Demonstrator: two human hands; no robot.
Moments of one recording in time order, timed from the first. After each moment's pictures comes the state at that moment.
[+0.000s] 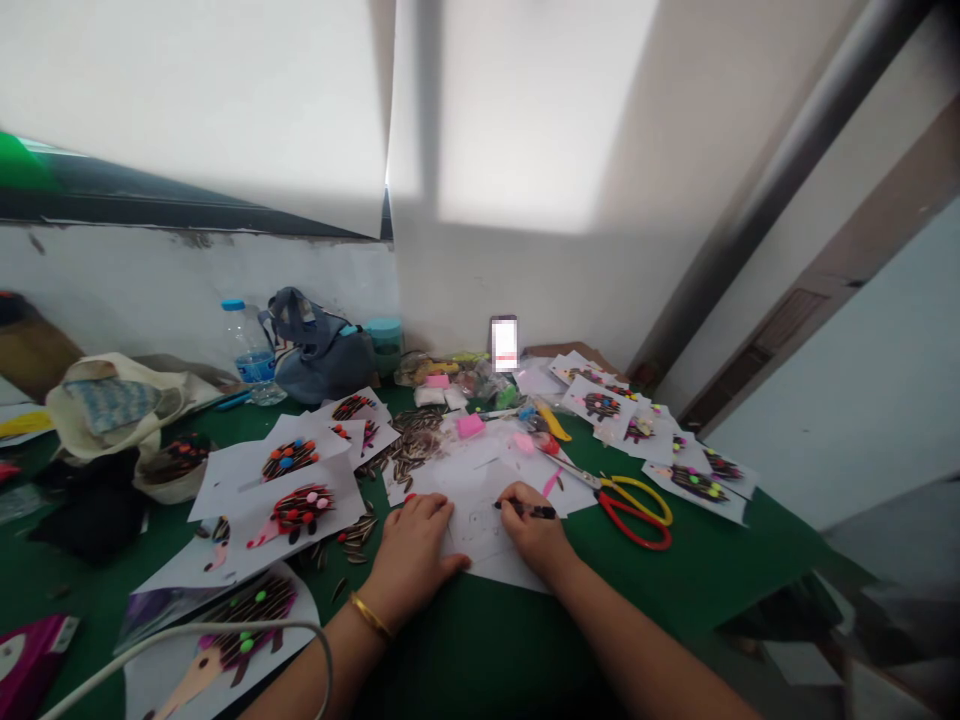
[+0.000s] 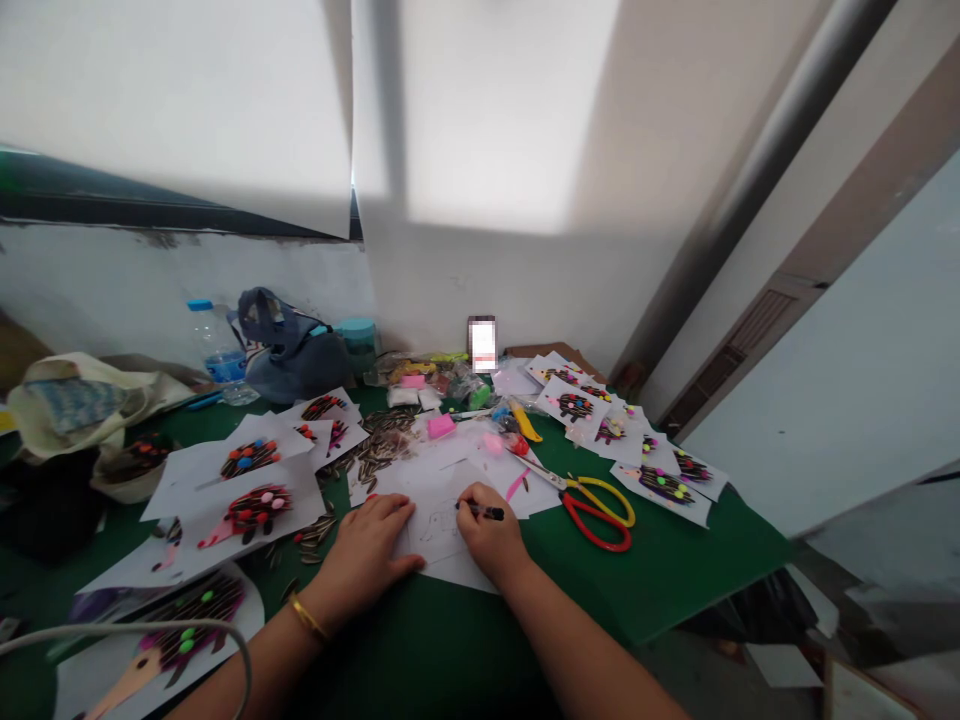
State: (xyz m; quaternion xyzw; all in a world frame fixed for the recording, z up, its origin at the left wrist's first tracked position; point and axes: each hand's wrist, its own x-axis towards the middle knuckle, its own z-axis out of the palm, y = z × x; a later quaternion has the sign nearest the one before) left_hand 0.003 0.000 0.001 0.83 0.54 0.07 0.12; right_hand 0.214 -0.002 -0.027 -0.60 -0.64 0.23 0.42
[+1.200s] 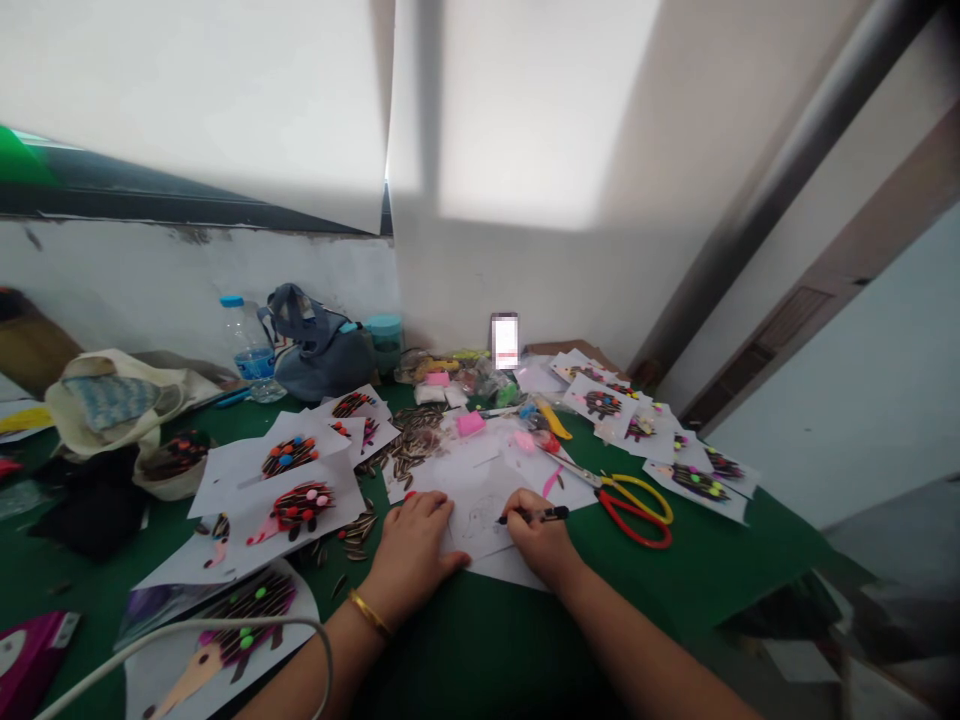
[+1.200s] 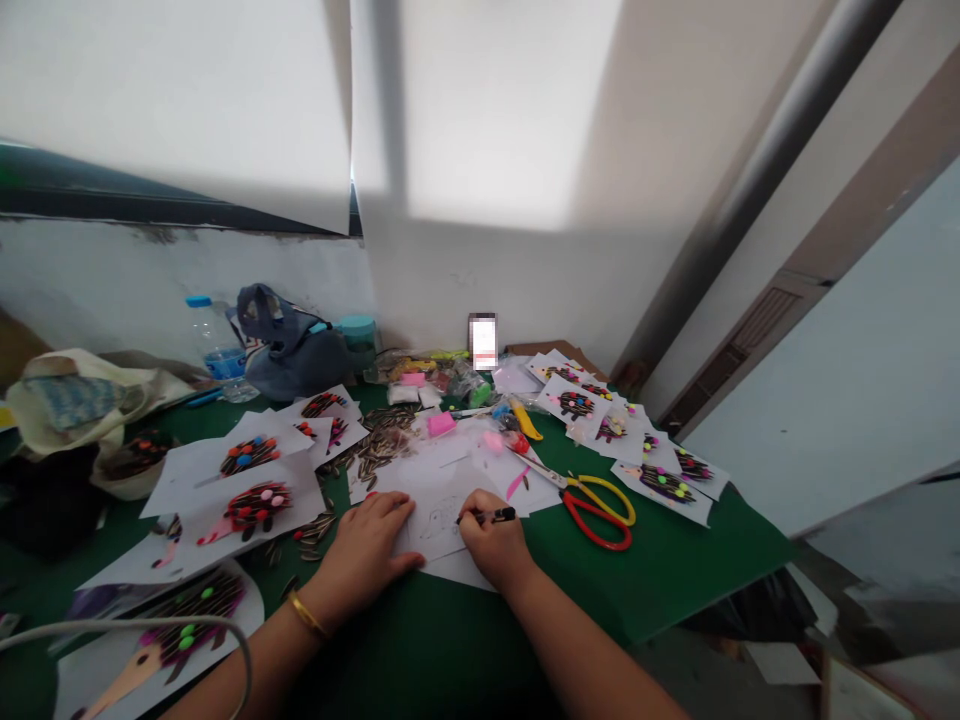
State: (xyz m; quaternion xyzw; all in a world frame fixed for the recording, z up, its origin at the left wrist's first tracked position) left_hand 0.004 -0.001 0.002 0.83 0.54 0.06 0.12; right_hand 0.216 -0.014 -0.025 -0.61 -0.63 0.25 0.41
